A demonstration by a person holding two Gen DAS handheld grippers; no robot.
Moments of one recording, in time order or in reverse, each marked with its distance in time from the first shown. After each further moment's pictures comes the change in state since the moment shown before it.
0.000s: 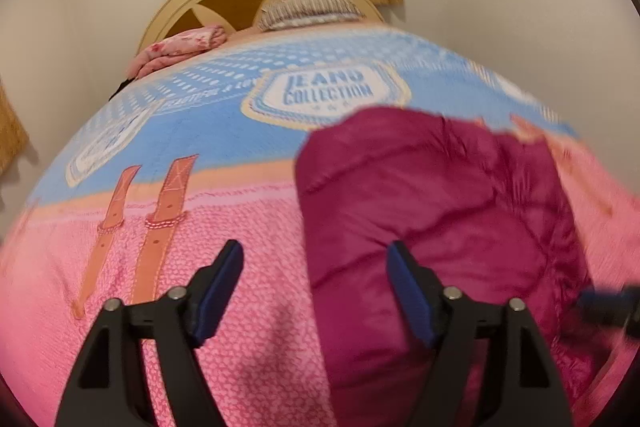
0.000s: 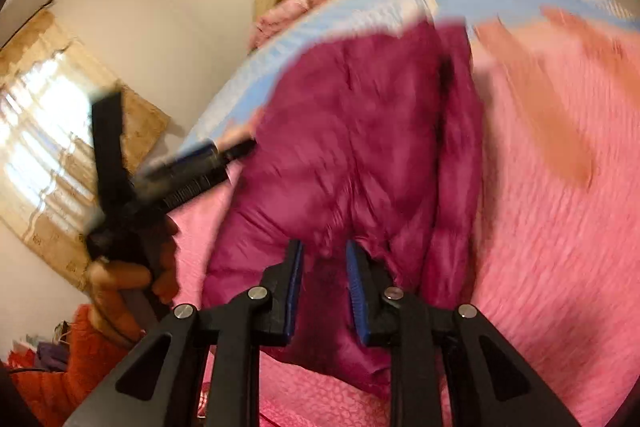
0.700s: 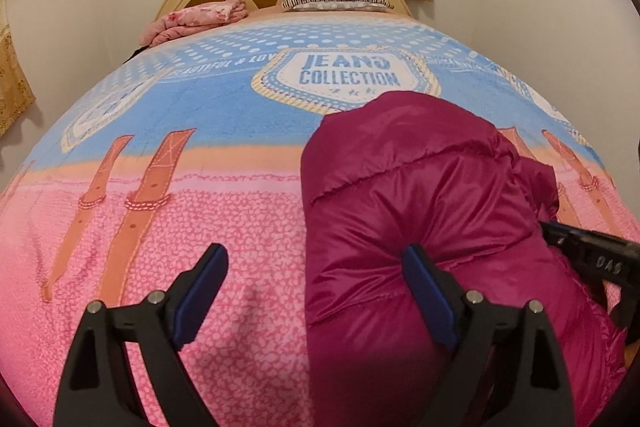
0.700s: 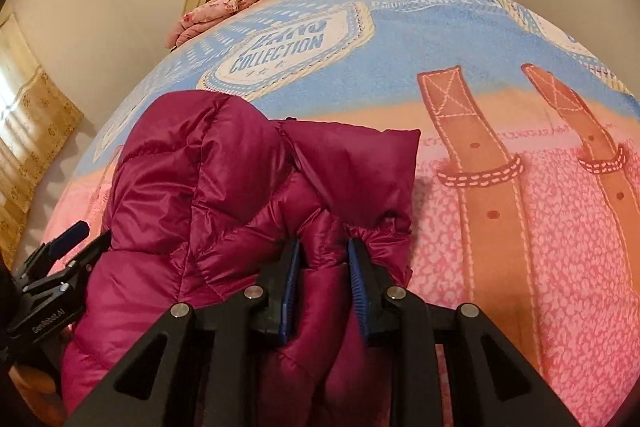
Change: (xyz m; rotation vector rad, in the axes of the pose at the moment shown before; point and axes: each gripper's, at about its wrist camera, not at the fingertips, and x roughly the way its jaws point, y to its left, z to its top) left arm 0.046 -0.005 0.000 -0.084 0.058 0.042; right arm 0.089 -0.064 0.071 -0.030 0.068 -0.329
